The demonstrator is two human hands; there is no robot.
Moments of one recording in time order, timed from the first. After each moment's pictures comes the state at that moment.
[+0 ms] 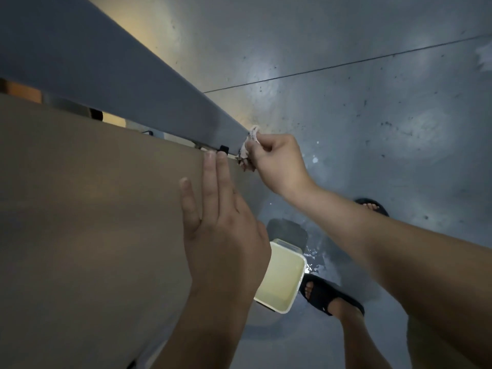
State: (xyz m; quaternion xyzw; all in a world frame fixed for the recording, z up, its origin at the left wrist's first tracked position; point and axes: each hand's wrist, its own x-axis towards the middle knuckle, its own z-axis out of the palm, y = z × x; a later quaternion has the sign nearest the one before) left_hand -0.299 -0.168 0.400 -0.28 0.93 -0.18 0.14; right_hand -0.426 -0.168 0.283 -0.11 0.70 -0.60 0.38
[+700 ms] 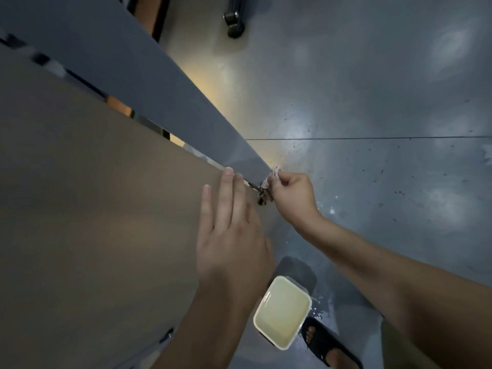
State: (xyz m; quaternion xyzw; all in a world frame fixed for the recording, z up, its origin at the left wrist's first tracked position) left_hand -0.317 -0.161 0.548 -0.31 0.92 -0.23 0.11; right_hand -0.432 -0.171 0.397 -0.13 0.71 -0.57 0.38
